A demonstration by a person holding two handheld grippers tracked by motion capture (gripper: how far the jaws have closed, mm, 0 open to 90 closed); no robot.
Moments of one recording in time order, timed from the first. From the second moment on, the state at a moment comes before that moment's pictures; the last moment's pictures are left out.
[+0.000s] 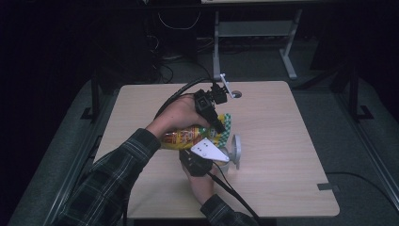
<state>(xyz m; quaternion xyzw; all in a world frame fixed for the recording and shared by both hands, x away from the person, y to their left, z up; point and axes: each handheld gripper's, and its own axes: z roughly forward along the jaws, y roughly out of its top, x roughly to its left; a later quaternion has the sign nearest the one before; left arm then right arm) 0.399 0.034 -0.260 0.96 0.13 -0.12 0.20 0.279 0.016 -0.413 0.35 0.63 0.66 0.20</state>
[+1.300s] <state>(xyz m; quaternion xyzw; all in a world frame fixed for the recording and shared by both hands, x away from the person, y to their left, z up) 0.387 0.092 -0.242 0.94 0.13 -0.13 0.29 0.277 0.017 -0.415 0.34 0.67 0.62 0.20</state>
